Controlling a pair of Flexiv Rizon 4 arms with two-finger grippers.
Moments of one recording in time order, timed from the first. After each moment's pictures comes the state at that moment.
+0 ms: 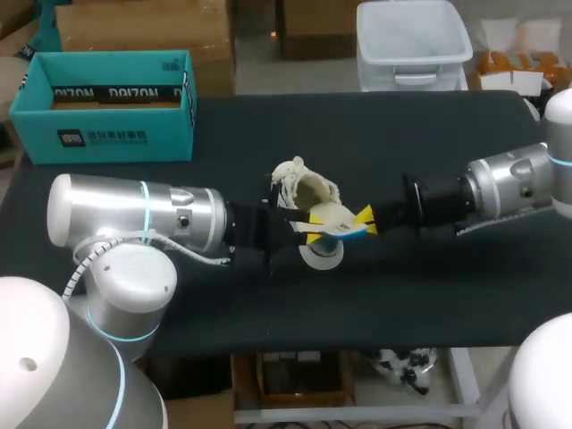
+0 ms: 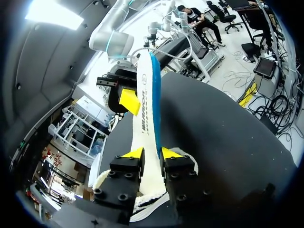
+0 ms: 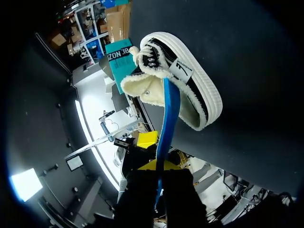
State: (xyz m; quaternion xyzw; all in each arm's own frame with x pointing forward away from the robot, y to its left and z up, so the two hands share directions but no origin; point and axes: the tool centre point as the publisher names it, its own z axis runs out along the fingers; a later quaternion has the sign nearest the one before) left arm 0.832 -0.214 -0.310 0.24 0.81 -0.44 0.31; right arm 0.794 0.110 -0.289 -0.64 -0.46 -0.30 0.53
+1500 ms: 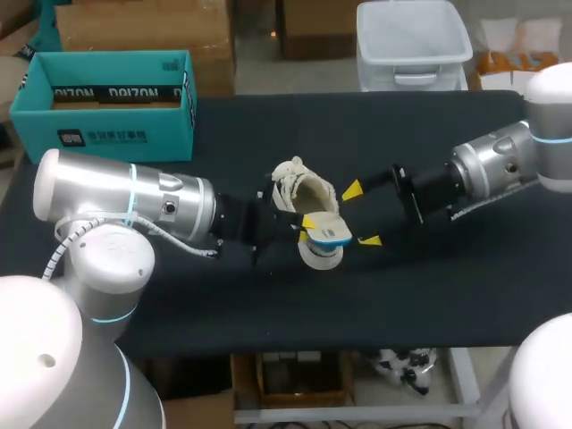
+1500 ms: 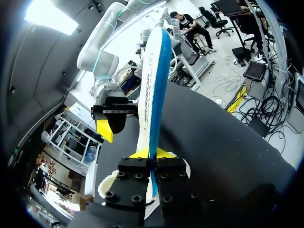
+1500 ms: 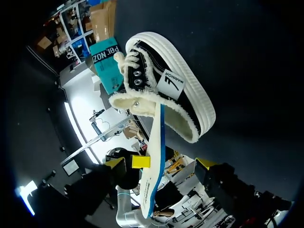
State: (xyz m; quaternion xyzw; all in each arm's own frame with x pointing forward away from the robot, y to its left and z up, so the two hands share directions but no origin) left arm 0.814 -0.203 -0.297 0.29 0.80 -0.45 0.27; right arm 0.820 0.109 -0.307 -0.65 -0.47 -0.24 0.55
